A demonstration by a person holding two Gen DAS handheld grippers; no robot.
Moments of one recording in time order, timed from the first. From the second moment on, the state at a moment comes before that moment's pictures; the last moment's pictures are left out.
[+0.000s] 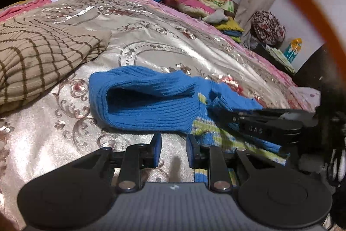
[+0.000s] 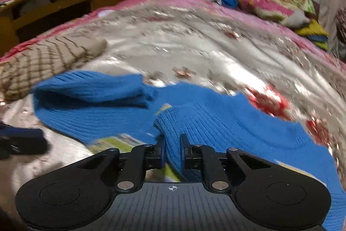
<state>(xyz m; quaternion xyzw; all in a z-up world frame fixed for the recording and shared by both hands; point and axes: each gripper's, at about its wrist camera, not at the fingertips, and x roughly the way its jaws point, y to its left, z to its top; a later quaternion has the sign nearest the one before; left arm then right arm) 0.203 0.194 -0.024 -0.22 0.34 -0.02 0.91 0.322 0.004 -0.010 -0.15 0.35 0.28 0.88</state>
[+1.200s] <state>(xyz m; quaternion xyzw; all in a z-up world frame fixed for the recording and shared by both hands) 0.195 0.207 -0.017 -0.17 0.31 -0.01 0.93 0.392 0.092 -0.005 0.08 0.51 0.21 0.83</state>
